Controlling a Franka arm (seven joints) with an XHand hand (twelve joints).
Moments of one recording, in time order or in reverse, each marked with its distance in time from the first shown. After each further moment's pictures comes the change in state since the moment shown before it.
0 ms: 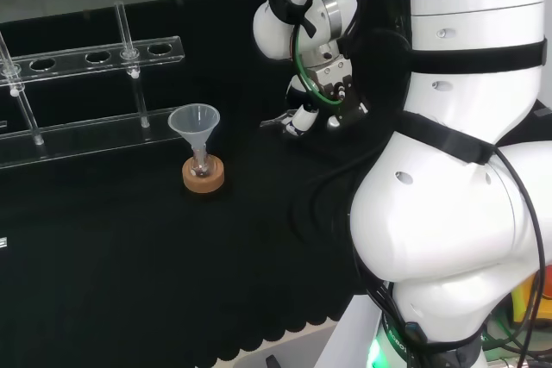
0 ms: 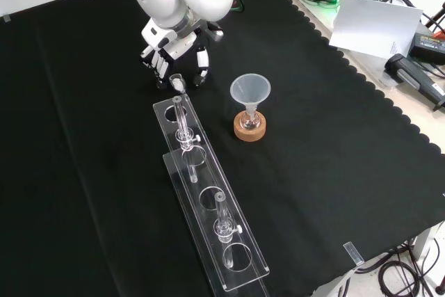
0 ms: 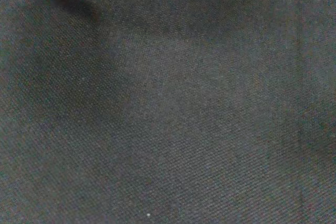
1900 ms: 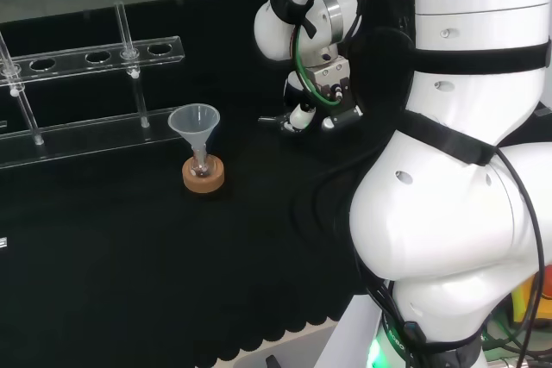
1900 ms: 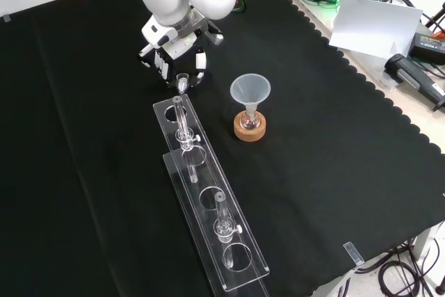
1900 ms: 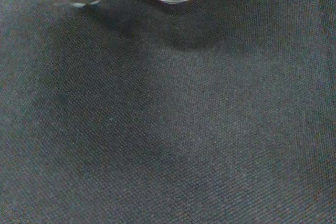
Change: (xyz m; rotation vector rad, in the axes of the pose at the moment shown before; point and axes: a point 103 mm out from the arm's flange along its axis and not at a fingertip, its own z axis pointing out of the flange) arm 0.008 0.006 -0.004 -0.076 0.036 0.015
